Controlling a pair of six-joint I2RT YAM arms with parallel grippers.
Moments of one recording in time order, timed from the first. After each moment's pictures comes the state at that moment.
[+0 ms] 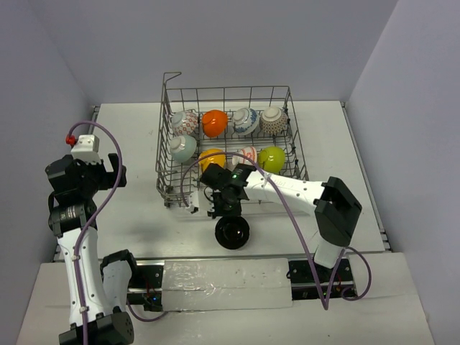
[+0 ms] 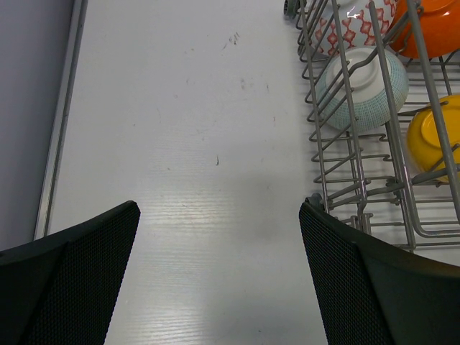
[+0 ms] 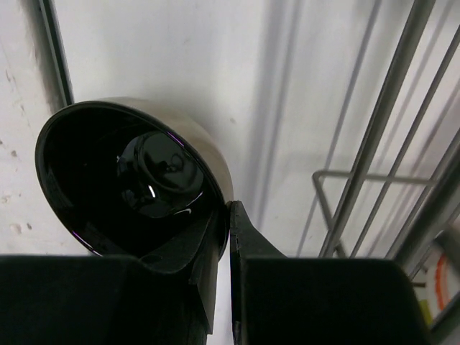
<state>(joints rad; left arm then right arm) 0.34 0.72 0.86 -0.56 0.34 0.09 1.02 1.70 1.31 -0.93 -0.17 -0.64</state>
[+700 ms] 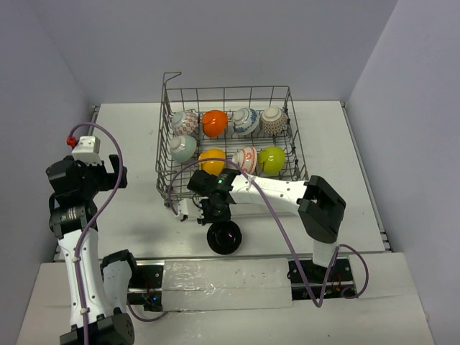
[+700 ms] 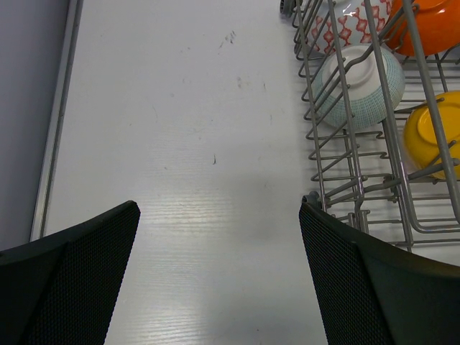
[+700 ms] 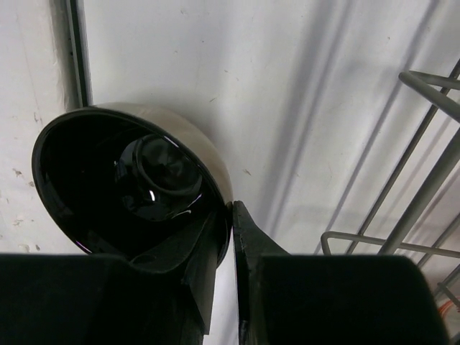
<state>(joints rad) 0.34 0.71 0.85 -0.56 0.35 0.09 1.08 1.83 1.41 -0.93 -0.20 -0.65</state>
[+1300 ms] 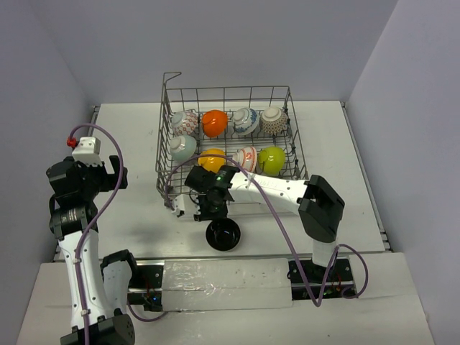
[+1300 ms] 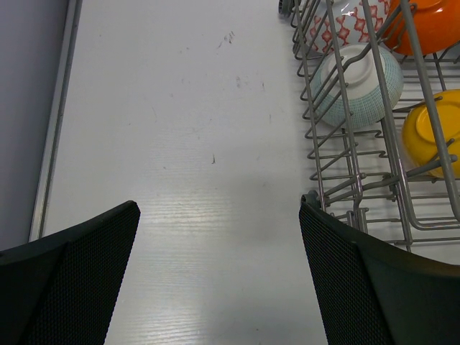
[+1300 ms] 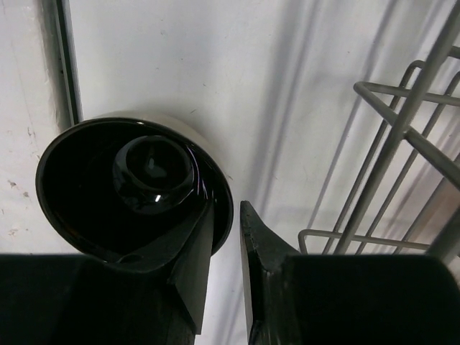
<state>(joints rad) 0.34 0.70 0.84 -0.56 0.35 0.09 1.08 1.84 1.46 -0.92 -0.19 -0.64</state>
